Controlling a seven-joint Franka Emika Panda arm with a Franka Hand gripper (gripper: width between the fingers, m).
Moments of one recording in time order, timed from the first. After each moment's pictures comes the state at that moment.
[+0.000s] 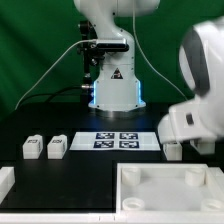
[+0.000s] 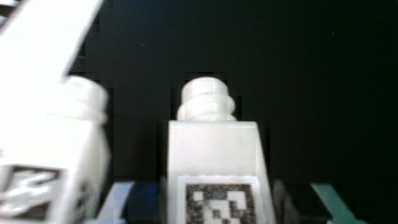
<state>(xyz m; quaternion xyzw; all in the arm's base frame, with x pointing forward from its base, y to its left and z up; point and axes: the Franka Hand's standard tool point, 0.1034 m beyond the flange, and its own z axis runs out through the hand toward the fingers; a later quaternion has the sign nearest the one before) 0.406 0.160 0.066 -0.89 -0.08 0.44 0.06</state>
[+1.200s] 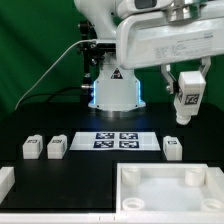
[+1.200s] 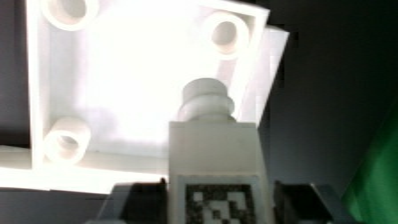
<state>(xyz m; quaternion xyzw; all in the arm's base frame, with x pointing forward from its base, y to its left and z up) 0.525 0.091 0.166 -0.99 -0.10 -0.10 0.06</state>
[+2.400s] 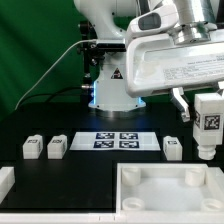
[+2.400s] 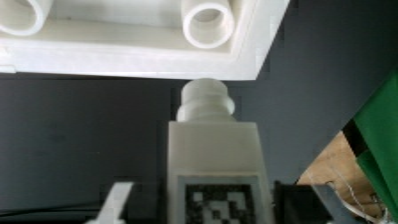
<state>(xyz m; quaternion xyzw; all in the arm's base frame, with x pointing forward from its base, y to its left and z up) 0.604 0.105 0.148 -0.96 -0.06 -0.27 0.06</state>
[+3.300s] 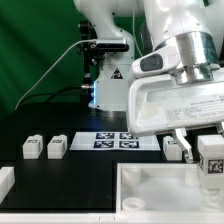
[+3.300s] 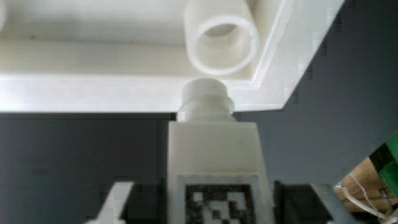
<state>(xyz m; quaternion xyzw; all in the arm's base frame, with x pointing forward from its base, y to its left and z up) 0.622 0.111 0.089 -0.96 -0.05 -0.27 0.06</state>
